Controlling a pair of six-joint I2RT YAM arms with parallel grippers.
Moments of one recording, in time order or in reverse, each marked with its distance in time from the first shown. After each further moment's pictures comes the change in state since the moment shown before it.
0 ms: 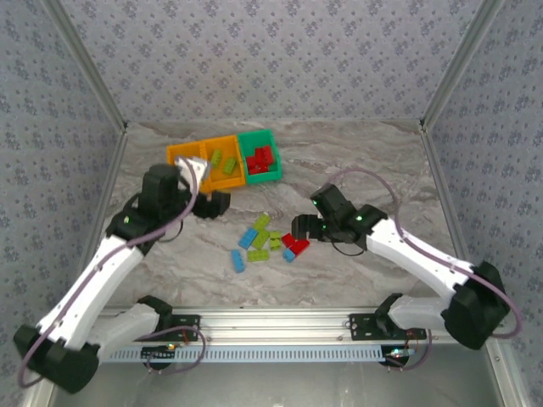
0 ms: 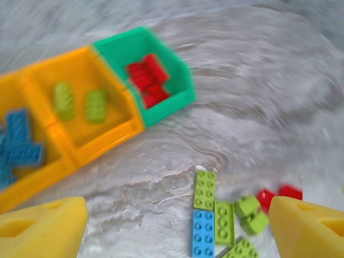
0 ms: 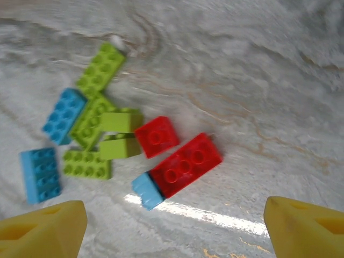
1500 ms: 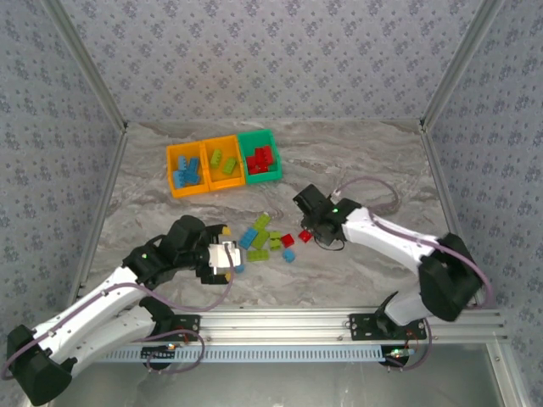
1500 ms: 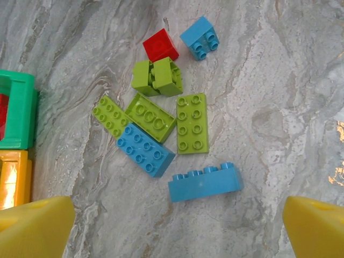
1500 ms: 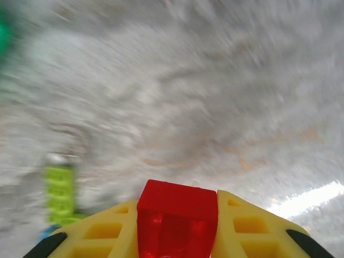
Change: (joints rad) left arm -0.274 -0.163 -0.361 -0.060 0.039 0.859; right arm 0.038 0.134 0.050 0.049 0.286 0.602
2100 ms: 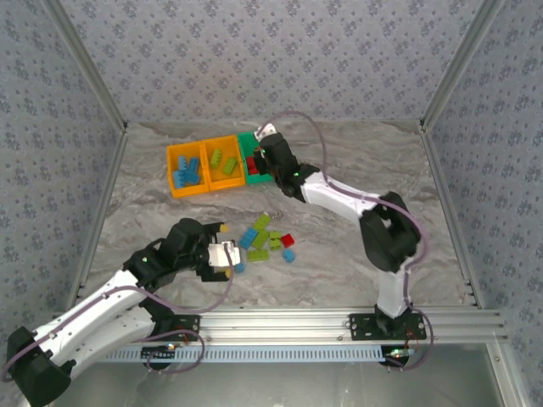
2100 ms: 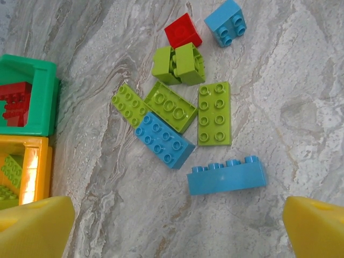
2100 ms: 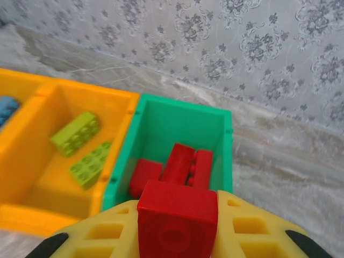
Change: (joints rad) left arm 0.000 -0.021 -0.055 0.071 -0.074 -0.002; right arm -0.048 0.584 0.566 0.621 0.052 -1.252
